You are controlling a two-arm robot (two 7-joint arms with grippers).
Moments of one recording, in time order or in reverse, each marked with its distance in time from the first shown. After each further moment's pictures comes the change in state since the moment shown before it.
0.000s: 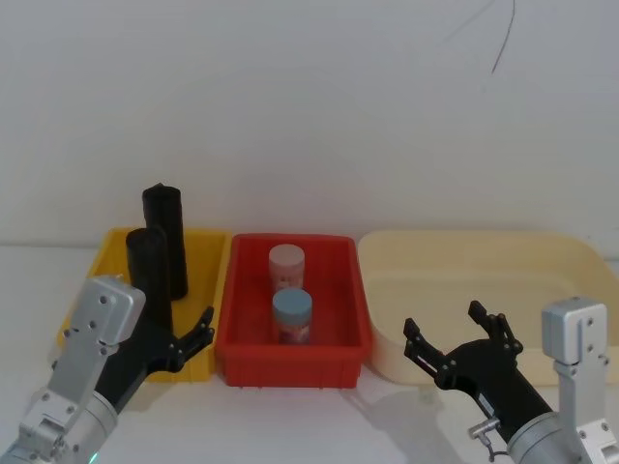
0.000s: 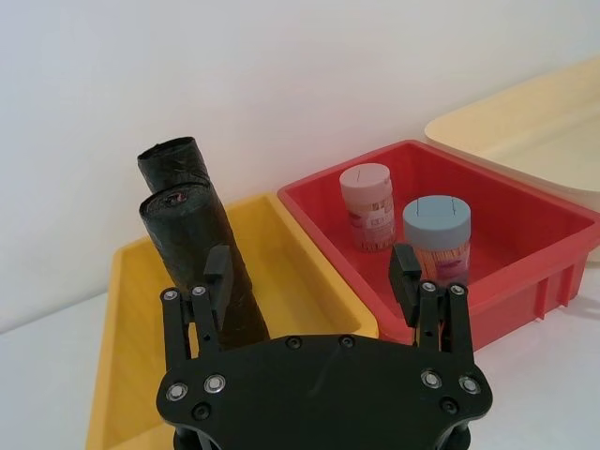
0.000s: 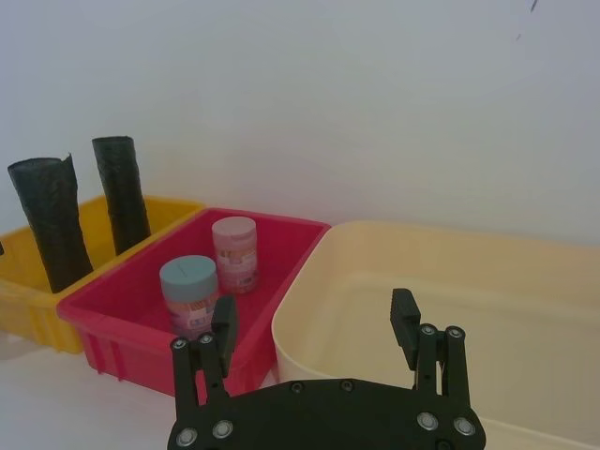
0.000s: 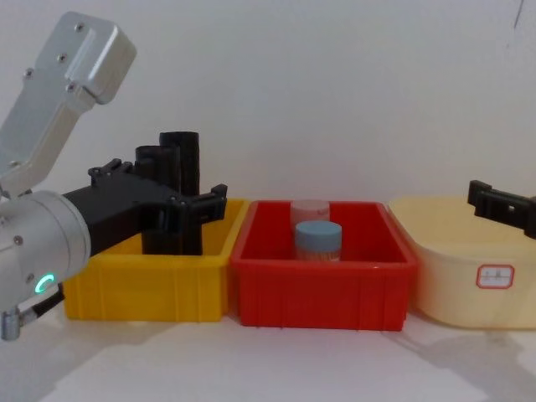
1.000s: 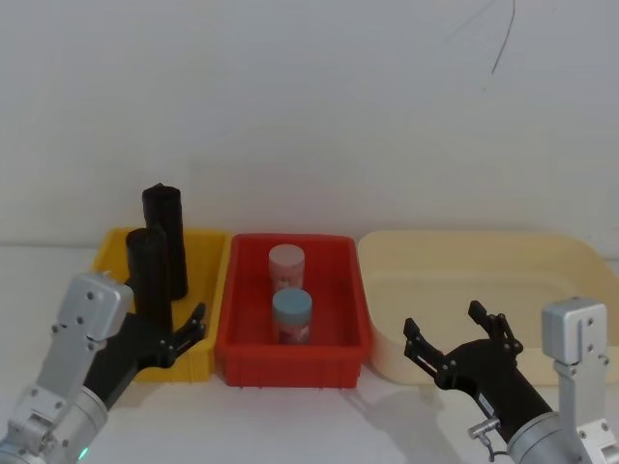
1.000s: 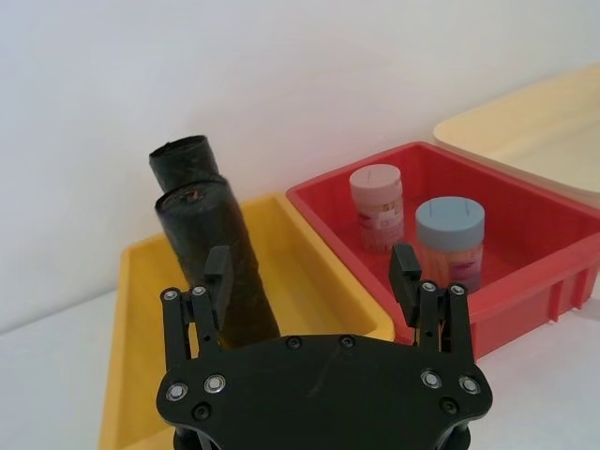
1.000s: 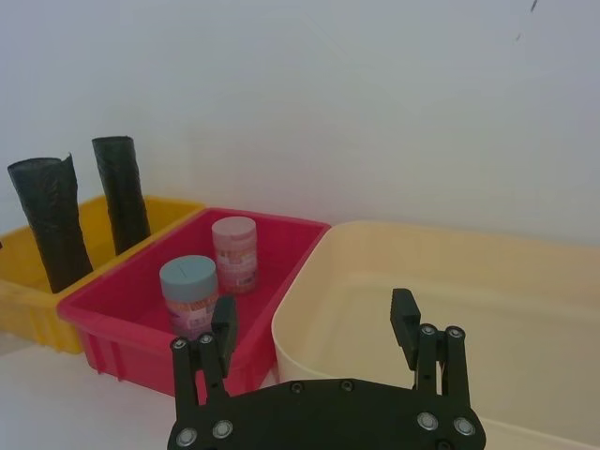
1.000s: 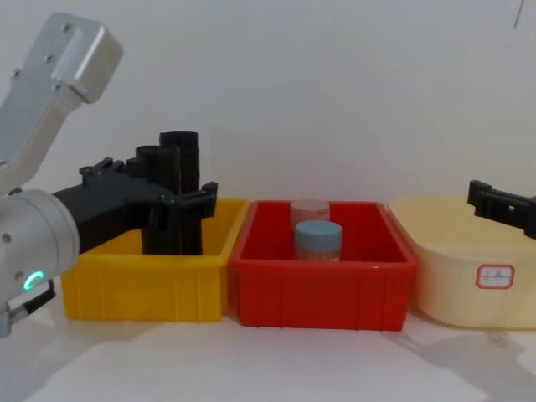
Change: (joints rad) left arm -0.006 0.002 -0.015 0.018 -0.011 -0.016 -0.017; right arm 0.000 0.000 0.000 0.000 0.000 0.000 0.000
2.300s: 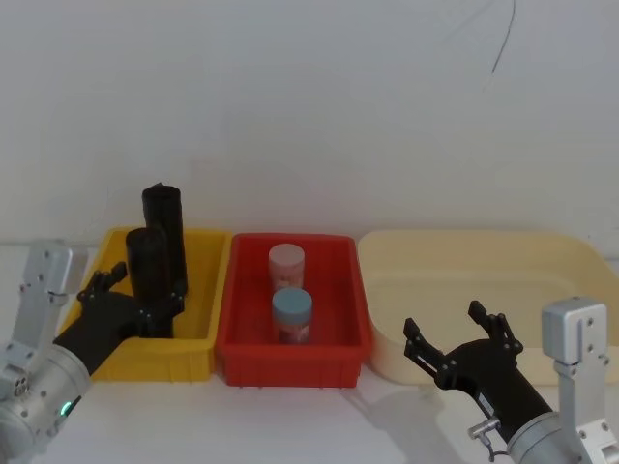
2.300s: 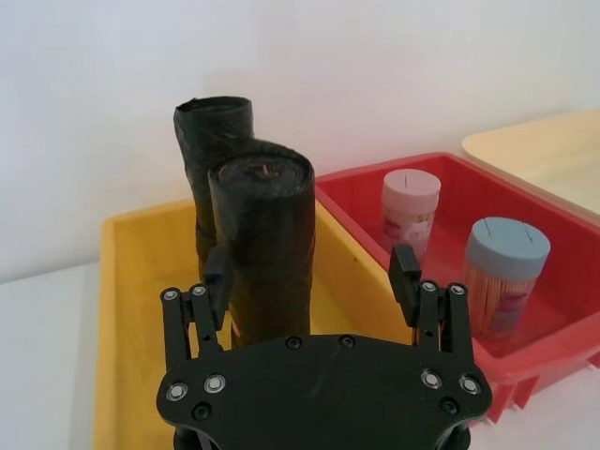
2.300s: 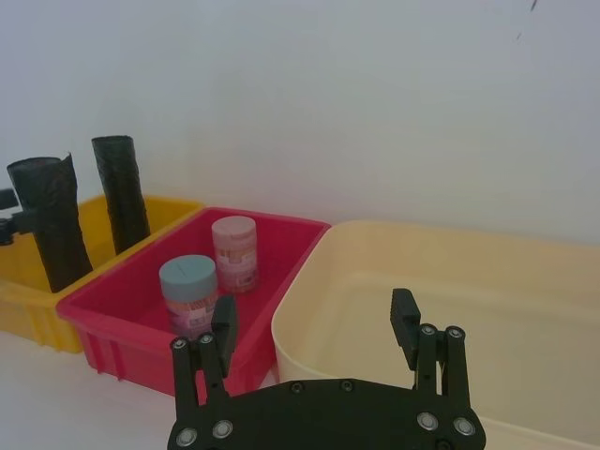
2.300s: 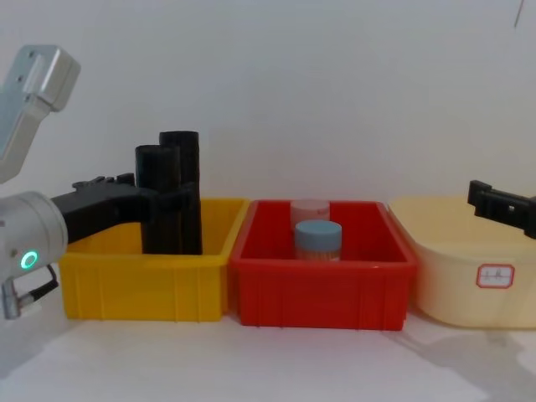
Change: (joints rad) left arm -0.159 -0.075 -0.083 0.293 -0.181 -0.034 -0.214; right arm 0.000 0.000 0.000 0.000 0.000 0.000 0.000
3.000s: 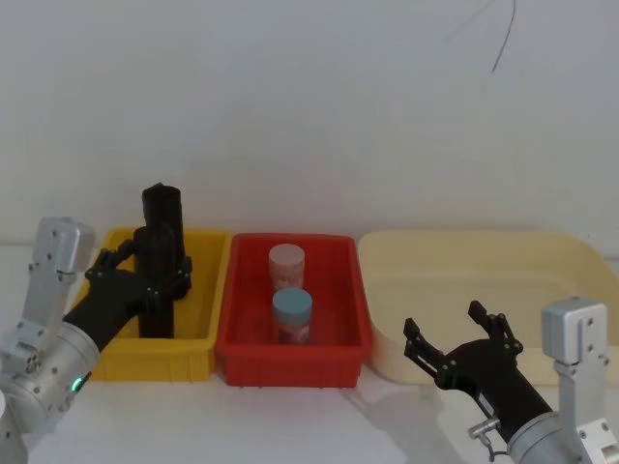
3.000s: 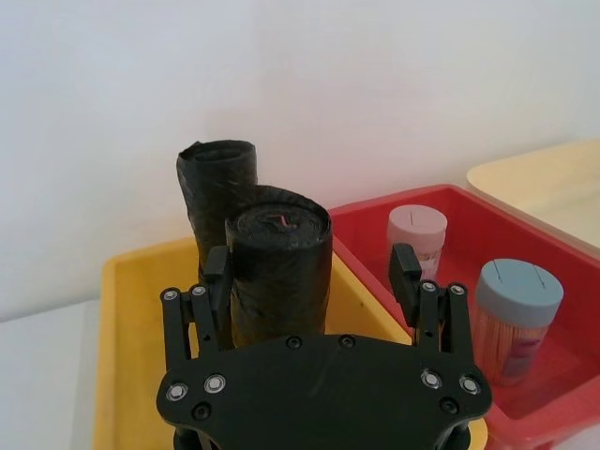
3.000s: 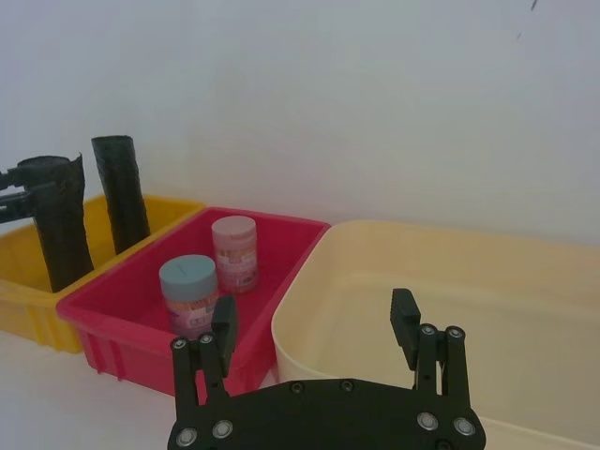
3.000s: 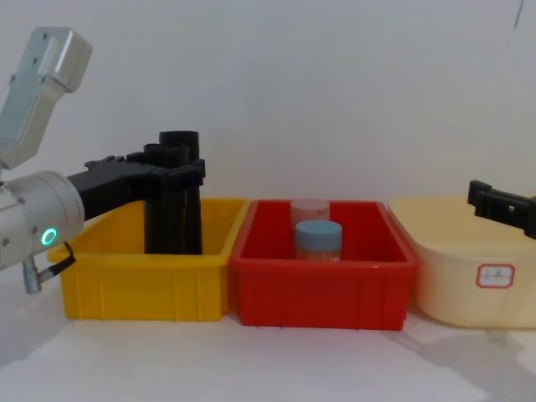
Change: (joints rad) left arm -0.062 -0.043 -0.006 0.067 0.022 -0.036 -0.015; right arm 0.000 0.000 0.000 0.000 0.000 0.000 0.000
